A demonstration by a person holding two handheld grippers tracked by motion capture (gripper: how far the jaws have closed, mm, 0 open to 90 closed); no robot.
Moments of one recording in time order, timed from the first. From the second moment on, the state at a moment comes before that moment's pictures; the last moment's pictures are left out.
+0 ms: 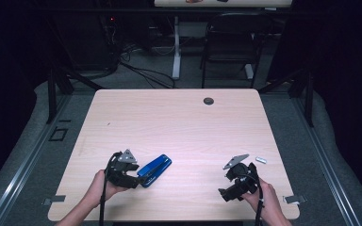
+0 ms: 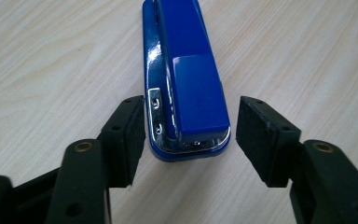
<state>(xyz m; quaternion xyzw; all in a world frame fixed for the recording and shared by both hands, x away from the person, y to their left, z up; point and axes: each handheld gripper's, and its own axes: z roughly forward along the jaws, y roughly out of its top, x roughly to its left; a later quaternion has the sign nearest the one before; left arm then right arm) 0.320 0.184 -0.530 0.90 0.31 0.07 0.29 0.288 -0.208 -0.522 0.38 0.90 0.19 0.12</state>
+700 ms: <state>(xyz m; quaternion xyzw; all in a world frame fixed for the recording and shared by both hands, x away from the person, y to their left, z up) 0.319 0.182 -0.536 0.89 0.34 0.02 0.30 0.287 -0.205 -0.523 0.38 0.90 0.18 0.12</state>
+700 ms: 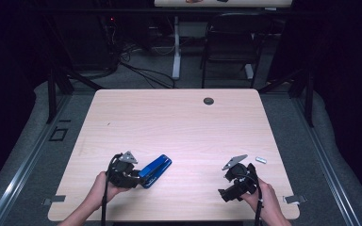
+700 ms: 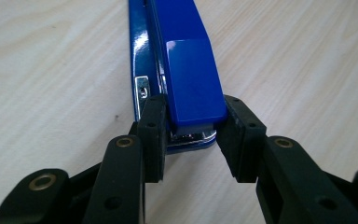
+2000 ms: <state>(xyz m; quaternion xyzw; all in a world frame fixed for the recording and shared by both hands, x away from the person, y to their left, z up) 0.316 0.195 -0.530 0.89 0.36 0.07 0.28 0.285 -0.202 -0.524 0.37 0.91 0.17 0.13</state>
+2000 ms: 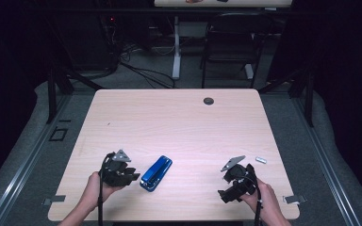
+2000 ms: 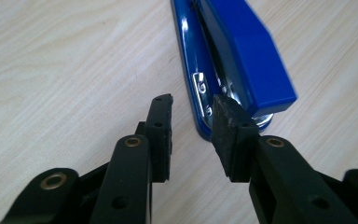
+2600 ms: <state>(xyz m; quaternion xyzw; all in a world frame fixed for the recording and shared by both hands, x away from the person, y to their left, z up) 0.321 0.178 -0.545 0.90 0.34 0.04 0.26 0.286 -0.200 -0.527 0.37 0.91 0.17 0.12</state>
